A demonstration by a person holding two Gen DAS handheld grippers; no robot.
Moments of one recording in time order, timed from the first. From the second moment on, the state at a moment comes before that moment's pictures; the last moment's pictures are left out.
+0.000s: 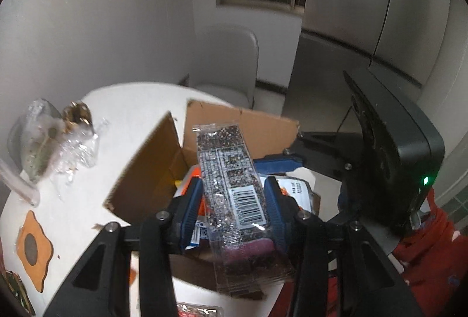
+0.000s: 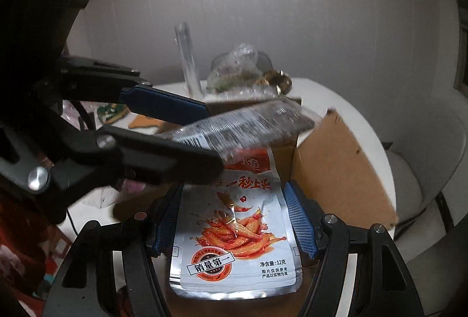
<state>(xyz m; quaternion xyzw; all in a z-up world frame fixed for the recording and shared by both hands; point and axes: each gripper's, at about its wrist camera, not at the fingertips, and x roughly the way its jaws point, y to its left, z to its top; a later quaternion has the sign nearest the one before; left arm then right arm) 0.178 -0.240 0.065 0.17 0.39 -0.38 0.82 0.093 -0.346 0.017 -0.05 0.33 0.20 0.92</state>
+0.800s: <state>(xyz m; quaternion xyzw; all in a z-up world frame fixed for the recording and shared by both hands) 0.210 -0.246 0.023 0.22 0.45 -0.34 0.80 0.137 -0.332 -0.013 -0.09 0.39 0.22 0.89</state>
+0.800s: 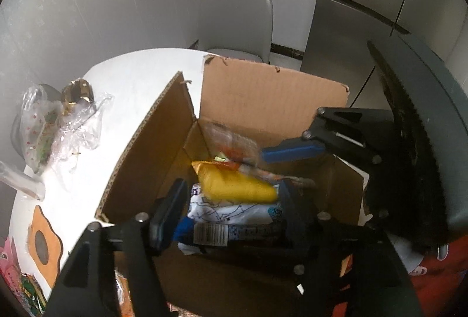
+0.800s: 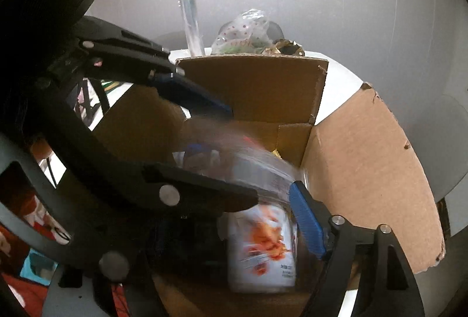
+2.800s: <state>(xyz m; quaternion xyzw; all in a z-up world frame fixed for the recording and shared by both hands) 0.208 0.019 -0.126 0.10 0.45 -0.14 0.88 0.079 -0.172 -0.129 -0.16 0.42 0.28 0.85</state>
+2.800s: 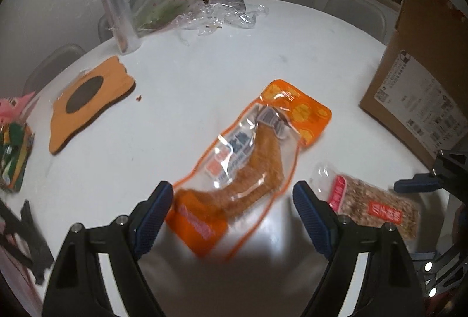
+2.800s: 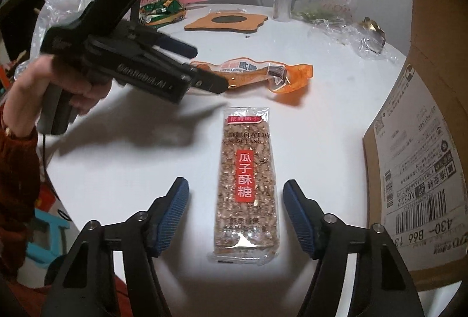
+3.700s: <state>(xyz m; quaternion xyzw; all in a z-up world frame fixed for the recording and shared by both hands) 0.239 0.007 -0.141 0.11 0.48 -0.20 0.85 0.104 -0.185 -0.133 -0.14 0.40 0.24 0.87</state>
